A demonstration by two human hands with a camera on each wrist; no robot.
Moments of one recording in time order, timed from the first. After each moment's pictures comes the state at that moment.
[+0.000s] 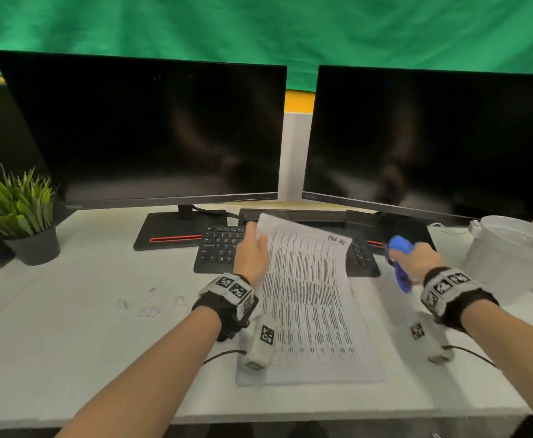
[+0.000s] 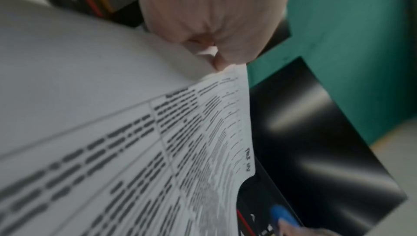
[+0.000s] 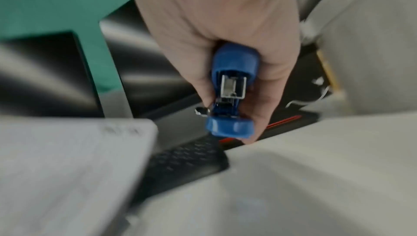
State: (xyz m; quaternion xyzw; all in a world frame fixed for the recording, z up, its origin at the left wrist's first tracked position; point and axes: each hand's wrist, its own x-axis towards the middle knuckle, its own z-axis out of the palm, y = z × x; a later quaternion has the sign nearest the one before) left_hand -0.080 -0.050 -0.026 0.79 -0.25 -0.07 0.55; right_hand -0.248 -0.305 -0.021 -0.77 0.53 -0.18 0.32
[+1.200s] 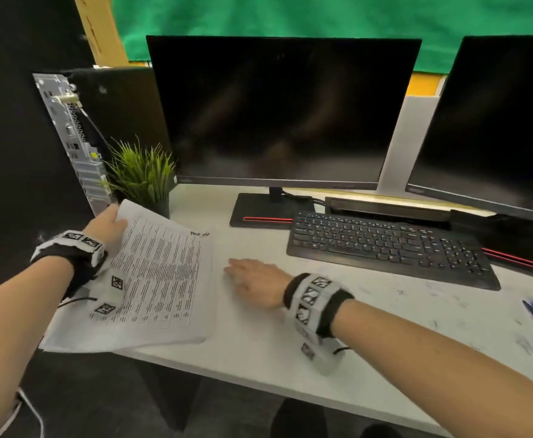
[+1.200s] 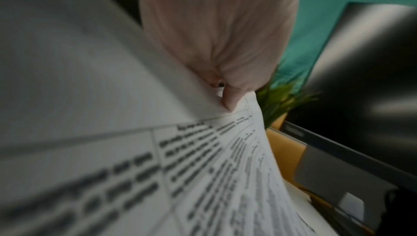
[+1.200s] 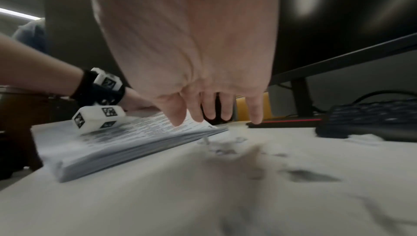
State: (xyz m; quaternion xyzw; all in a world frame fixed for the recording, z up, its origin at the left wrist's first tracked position) left_hand 0.120 0.327 -0.028 0.96 -0.01 0.01 0.29; right_hand -0.061 0.055 -0.048 -0.98 -0.13 0.13 0.09
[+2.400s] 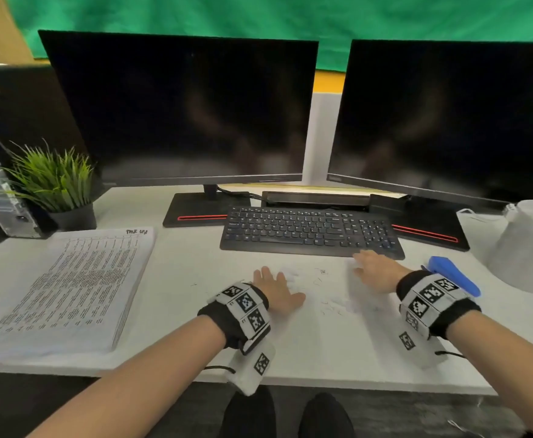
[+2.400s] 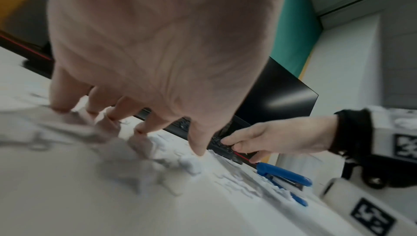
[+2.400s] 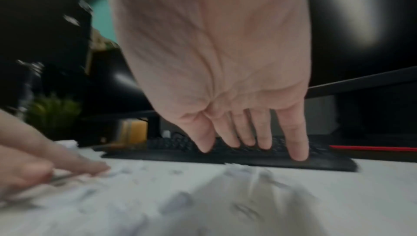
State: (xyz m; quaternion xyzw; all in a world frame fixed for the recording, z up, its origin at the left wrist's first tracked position) left_hand -0.128 0.004 -0.056 0.91 -0.33 -0.27 -0.01; right_hand -0.221 -0.188 -0.031 -0.96 0.25 0.13 0.07
